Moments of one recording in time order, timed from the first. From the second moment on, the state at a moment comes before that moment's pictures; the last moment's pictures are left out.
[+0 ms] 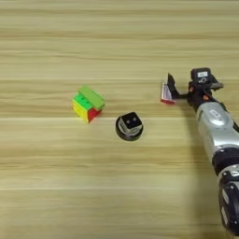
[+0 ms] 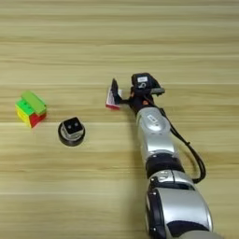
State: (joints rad) arm -0.51 -0.25 -0.15 0.85 0.02 -0.29 0.16
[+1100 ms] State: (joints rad) arm -0.43 -0.18 -0.12 0.79 0.02 -0.18 0.12
